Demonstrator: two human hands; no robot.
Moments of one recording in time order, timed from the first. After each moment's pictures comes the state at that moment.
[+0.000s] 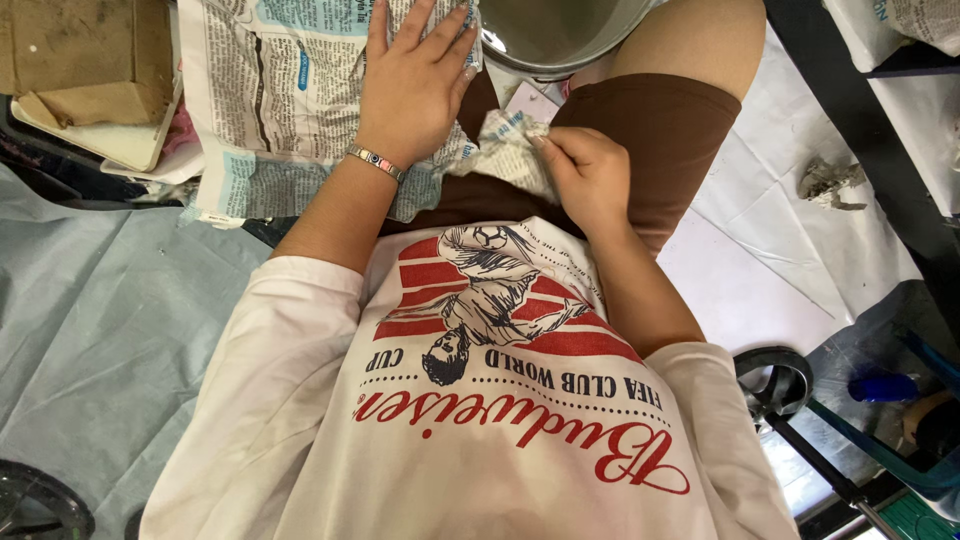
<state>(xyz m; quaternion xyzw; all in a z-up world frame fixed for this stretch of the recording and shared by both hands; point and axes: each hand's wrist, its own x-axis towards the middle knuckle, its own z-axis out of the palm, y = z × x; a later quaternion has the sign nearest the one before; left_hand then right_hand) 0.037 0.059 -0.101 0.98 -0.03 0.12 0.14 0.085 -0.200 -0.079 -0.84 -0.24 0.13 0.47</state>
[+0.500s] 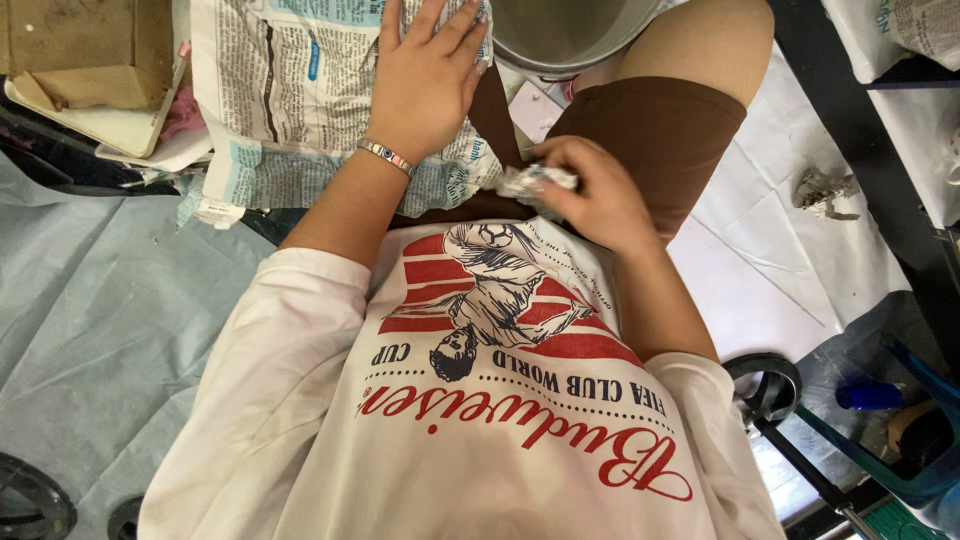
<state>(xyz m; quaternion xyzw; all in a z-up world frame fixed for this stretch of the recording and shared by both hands) 0.038 0.057 -0.100 0.98 -0.02 0.12 0.16 0.090 -0.220 -0.054 -0.74 -0.33 0.30 0.50</state>
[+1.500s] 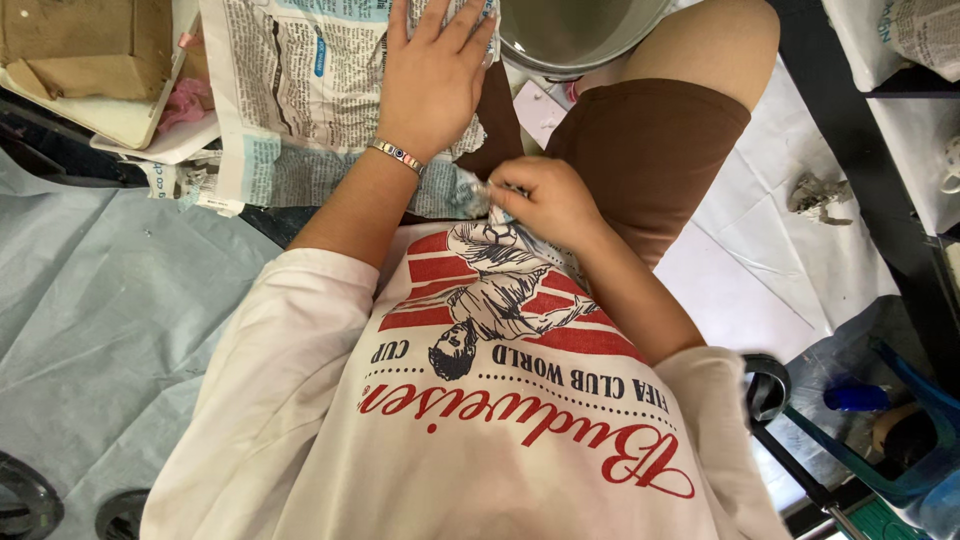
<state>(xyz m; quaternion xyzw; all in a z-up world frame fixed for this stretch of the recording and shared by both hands) 0.041 0.053 -0.102 0.98 -0.01 0.14 0.15 0.072 -0.170 -0.064 -0.74 -0.40 0.35 0.41</state>
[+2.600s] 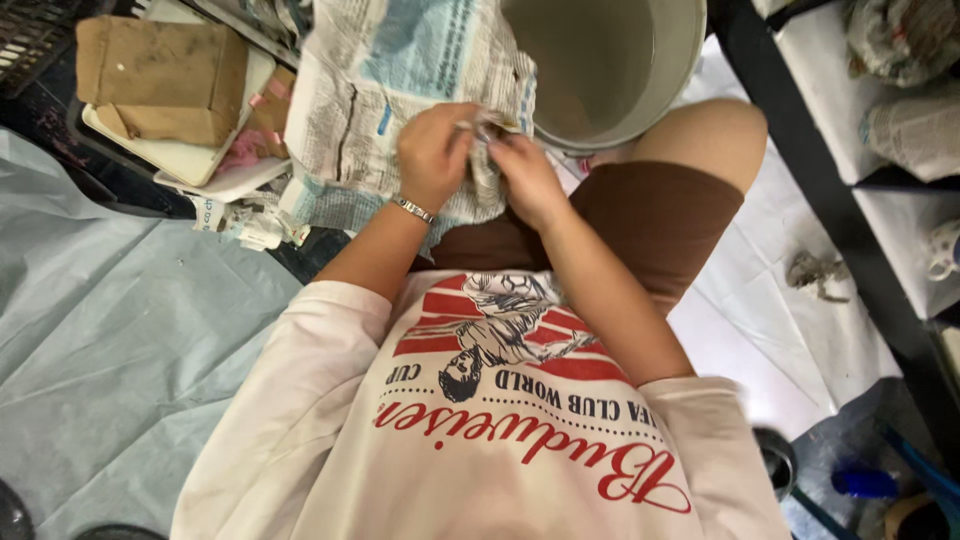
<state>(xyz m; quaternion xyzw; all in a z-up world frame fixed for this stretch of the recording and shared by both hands) 0.019 0.080 -0.132 0.86 0.10 0.34 0.36 0.107 -0.082 -0.185 -0.50 -0.08 0.47 0.72</state>
